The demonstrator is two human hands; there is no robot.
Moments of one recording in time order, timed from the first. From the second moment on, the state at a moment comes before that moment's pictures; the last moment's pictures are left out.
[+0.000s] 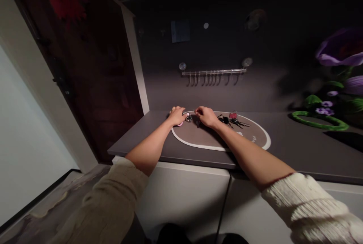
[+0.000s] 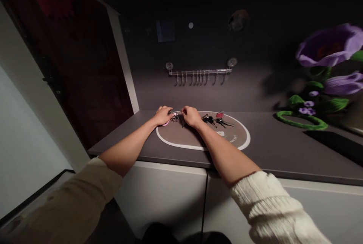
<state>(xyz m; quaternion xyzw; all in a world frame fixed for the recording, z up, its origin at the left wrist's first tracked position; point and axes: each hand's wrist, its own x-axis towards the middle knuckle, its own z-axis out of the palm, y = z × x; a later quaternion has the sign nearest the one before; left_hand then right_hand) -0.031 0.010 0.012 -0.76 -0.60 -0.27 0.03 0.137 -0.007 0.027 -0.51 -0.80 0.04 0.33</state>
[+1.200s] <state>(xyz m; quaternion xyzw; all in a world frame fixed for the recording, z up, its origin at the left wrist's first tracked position) -0.021 -0.004 0.026 -0.71 -0.52 -0.47 -0.10 0.131 -0.015 0.031 -0.45 -0.83 0.08 0.32</state>
